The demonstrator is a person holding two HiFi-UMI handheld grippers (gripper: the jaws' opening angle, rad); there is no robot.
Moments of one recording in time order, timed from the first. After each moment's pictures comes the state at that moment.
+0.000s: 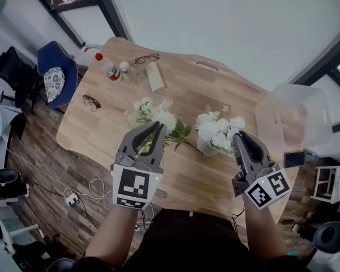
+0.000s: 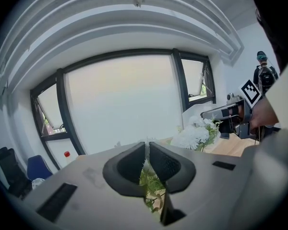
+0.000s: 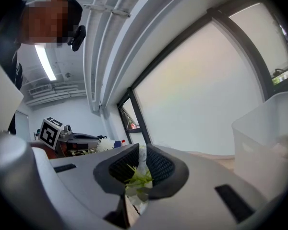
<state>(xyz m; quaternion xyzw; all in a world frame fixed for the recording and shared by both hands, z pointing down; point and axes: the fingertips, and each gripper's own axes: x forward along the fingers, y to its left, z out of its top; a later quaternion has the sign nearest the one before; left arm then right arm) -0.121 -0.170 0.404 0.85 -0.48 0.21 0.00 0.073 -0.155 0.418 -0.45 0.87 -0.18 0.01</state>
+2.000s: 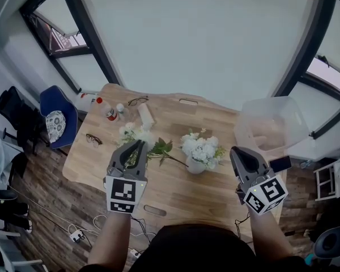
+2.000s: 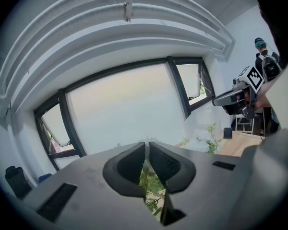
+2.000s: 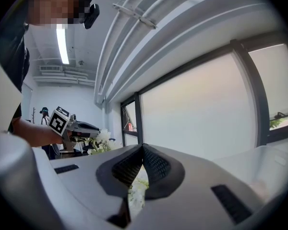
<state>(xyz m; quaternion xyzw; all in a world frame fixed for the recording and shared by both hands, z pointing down) -0.132 -0.153 0.339 0.84 -0.50 0.21 -0.07 0.113 -0.108 0.341 -0.47 0.88 -0.05 -0.04</state>
